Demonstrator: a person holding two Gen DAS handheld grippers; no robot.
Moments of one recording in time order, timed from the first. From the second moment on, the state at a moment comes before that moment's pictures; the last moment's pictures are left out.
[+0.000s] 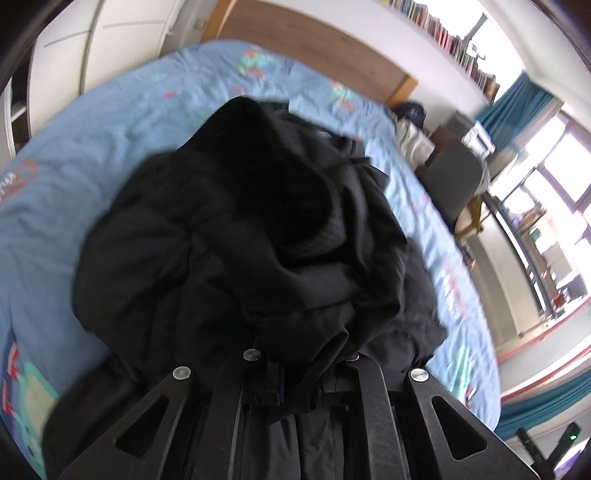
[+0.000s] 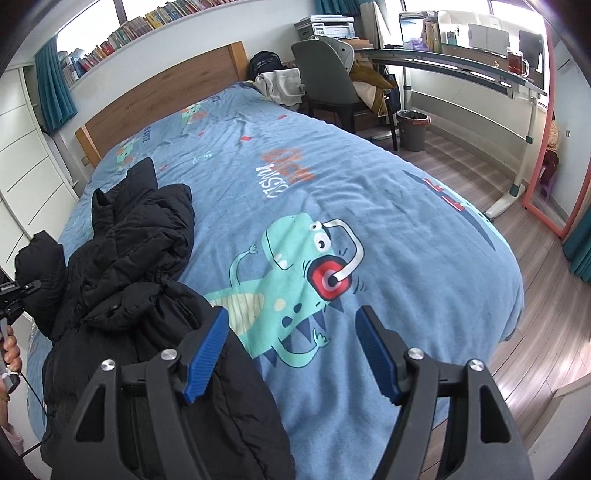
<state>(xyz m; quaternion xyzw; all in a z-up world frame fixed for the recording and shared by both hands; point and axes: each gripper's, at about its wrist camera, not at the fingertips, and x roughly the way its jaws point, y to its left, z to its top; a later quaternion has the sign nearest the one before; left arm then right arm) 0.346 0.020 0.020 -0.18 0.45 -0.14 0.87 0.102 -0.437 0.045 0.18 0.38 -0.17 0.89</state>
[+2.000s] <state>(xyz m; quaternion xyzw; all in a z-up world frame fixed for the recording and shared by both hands) 0.351 0.111 -0.031 -0.05 0.45 -0.10 0.89 0.361 -0.079 -0.015 -0.08 0.43 0.19 0.88</state>
